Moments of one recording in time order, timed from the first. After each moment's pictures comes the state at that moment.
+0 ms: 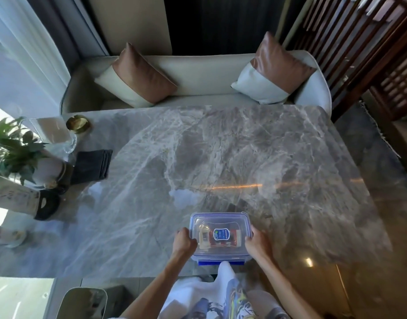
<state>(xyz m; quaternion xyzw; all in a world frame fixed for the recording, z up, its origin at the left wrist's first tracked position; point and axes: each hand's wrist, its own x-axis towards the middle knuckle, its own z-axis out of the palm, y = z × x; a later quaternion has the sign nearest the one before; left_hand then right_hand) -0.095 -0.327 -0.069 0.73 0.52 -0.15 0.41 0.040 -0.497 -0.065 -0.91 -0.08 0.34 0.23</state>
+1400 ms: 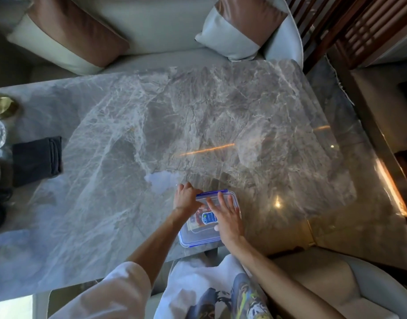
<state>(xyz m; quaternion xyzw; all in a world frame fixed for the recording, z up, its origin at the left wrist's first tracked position) -0.006 -0.295 -0.110 0.91 0.21 -0.24 0.26 0.005 -0.460 -0.095 -0.91 -0.30 0.29 -0.06</state>
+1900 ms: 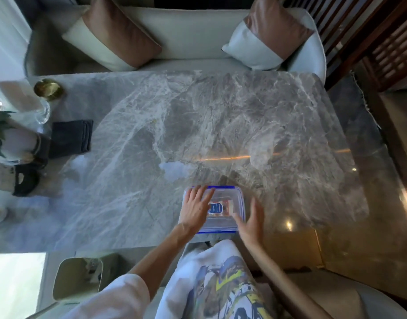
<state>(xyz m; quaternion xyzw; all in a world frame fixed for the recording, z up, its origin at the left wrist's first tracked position) -0.074 -0.349 -0.093 0.96 0.18 -0.10 0.16 -0.001 -0.520 -0.085 -0.90 -0.01 0.26 0.36</state>
